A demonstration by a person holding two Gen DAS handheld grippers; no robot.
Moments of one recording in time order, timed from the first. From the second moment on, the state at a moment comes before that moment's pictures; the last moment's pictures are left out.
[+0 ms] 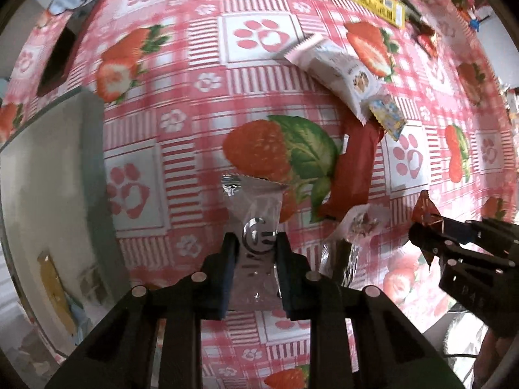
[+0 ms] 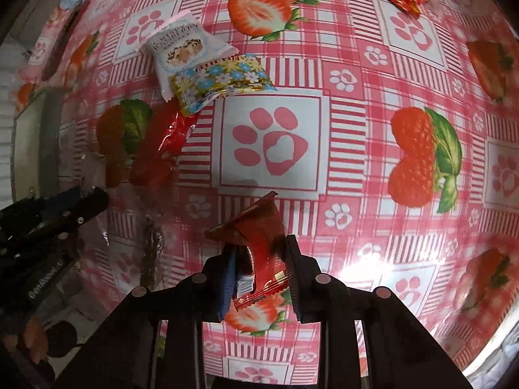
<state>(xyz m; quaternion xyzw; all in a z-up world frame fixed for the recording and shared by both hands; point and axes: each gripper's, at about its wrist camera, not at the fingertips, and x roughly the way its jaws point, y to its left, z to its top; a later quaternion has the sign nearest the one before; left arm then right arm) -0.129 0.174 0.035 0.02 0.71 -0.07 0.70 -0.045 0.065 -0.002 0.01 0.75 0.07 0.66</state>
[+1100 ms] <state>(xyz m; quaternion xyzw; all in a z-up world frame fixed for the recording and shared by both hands) -0.161 0.331 0.118 -0.09 0.64 0.00 0.76 -0.049 0.217 0.078 -0.04 0.70 0.19 0.68</state>
